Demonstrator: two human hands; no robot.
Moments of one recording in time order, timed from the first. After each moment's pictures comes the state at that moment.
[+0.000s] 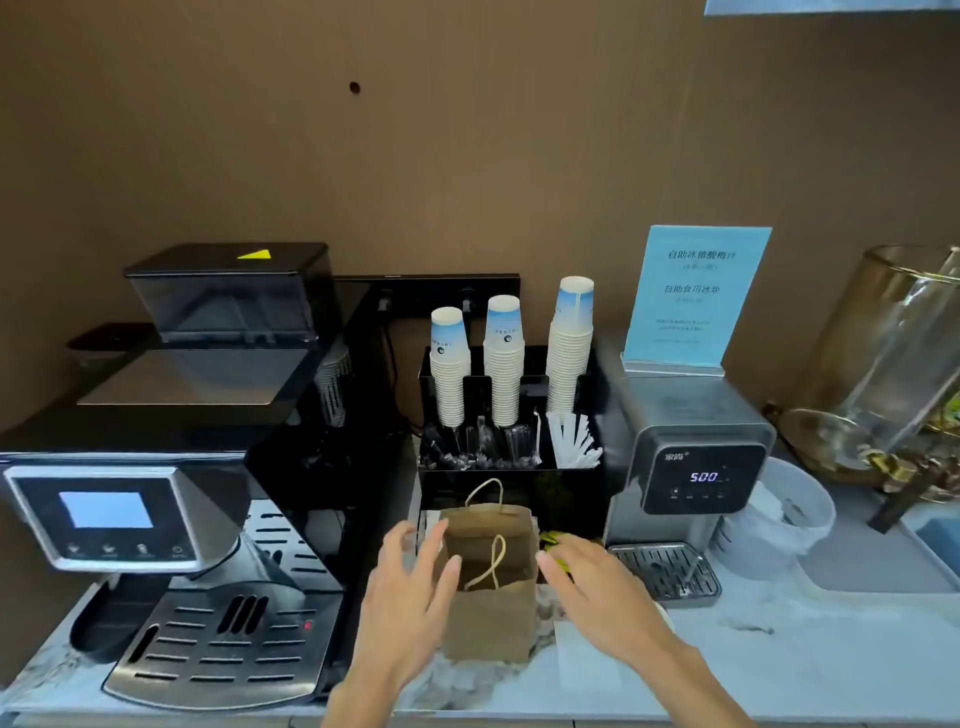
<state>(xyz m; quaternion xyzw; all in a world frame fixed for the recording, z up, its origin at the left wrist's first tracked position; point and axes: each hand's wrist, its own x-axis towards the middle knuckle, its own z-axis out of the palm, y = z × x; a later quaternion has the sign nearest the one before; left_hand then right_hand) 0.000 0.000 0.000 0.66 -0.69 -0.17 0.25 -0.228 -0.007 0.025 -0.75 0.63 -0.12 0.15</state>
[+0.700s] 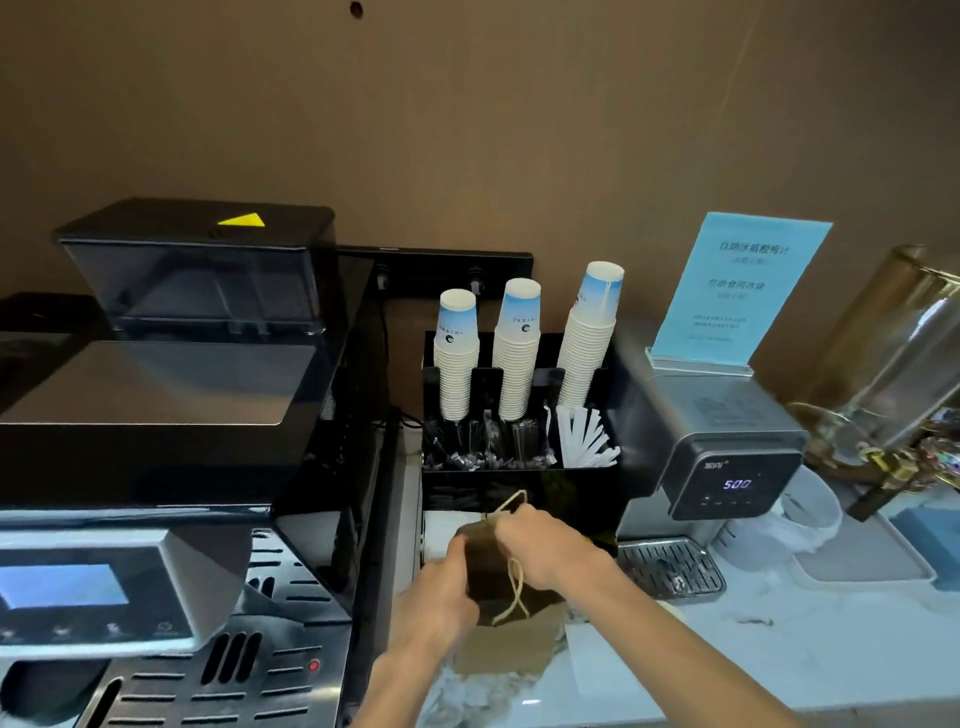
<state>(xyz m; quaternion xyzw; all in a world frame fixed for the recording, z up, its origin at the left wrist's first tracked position) 0.008 -0.072 -0.012 0.67 -0.67 -0.32 0.06 -0.128 -0.111 0.034 -0.79 0.58 0.14 0.14</state>
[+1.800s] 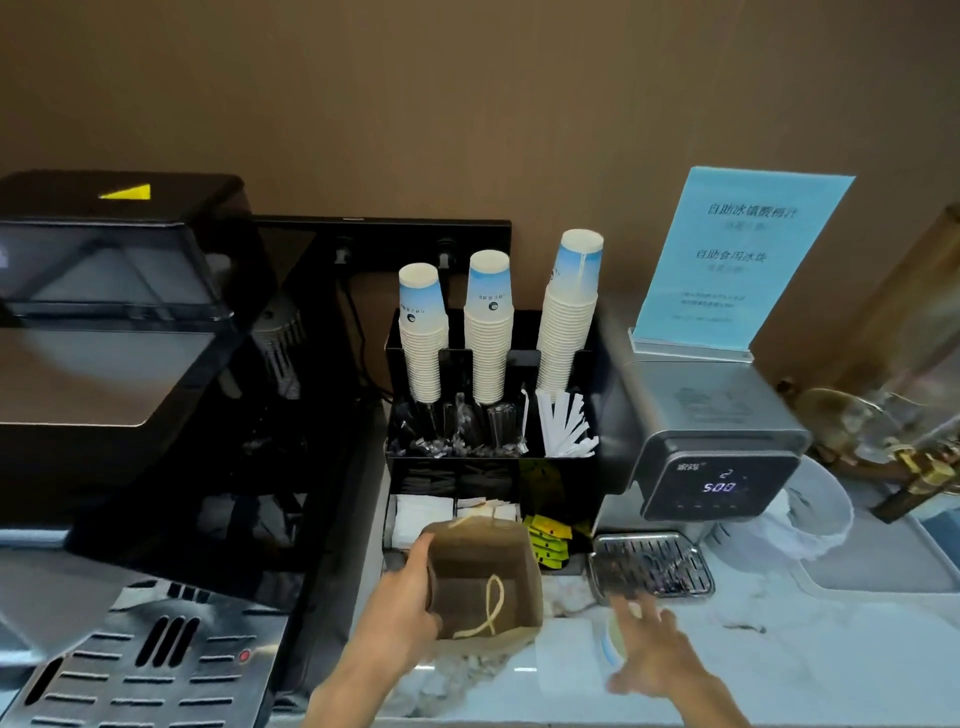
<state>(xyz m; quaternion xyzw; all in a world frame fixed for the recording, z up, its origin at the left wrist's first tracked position) -0.030 -0.065 -0.007 0.67 -0.61 -0.40 0.09 -0.319 -0.054 -0.099 -0.58 0.73 0.15 0.31</state>
